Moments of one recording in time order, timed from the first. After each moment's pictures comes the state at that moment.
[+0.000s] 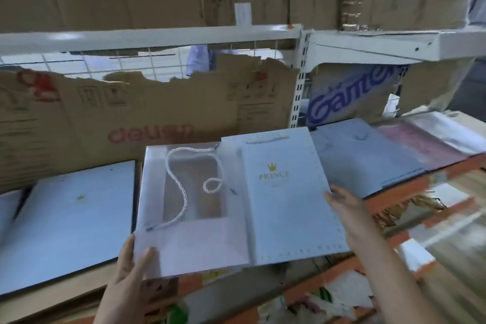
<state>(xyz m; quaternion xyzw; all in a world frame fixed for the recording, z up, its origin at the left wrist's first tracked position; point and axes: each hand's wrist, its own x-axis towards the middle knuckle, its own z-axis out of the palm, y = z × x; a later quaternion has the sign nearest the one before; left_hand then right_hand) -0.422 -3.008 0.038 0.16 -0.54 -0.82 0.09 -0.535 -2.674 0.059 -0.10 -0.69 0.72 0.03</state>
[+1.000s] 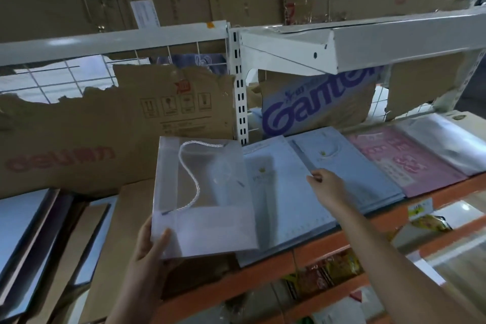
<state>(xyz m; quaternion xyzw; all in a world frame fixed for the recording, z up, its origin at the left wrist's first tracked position) -0.561 -2.819 0.042 0.16 -0.52 -0.83 0.09 -0.722 -2.520 0.048 -0.08 -0.90 0.42 0.04</state>
